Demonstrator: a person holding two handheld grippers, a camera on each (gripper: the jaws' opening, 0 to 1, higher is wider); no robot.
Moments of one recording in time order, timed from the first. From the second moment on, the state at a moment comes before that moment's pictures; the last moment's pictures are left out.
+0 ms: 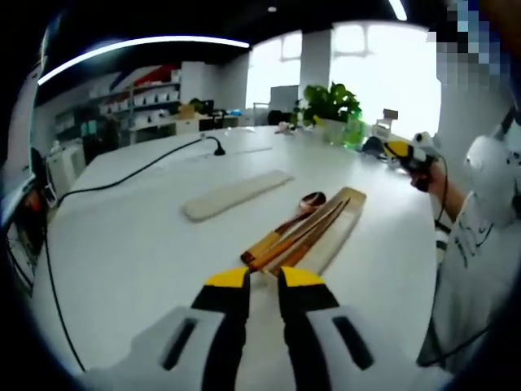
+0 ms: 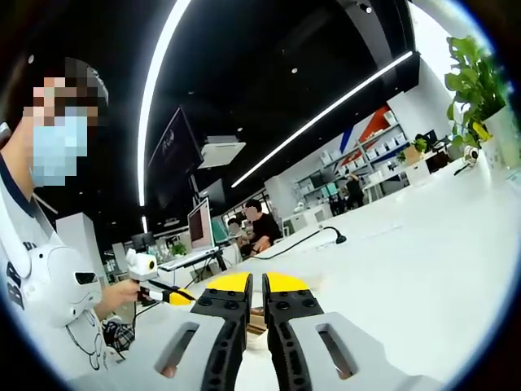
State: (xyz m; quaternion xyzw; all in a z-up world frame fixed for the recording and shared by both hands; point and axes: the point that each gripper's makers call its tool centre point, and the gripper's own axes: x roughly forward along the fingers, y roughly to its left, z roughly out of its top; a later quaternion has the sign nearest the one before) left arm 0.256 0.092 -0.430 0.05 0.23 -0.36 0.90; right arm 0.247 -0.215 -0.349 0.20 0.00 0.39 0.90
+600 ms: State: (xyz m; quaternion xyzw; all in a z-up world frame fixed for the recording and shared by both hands) left arm 0.262 0.097 -0.429 0.04 0.23 -0.34 0.91; right arm 0.245 -0.217 -0.351 0.20 0.01 0.39 0.90
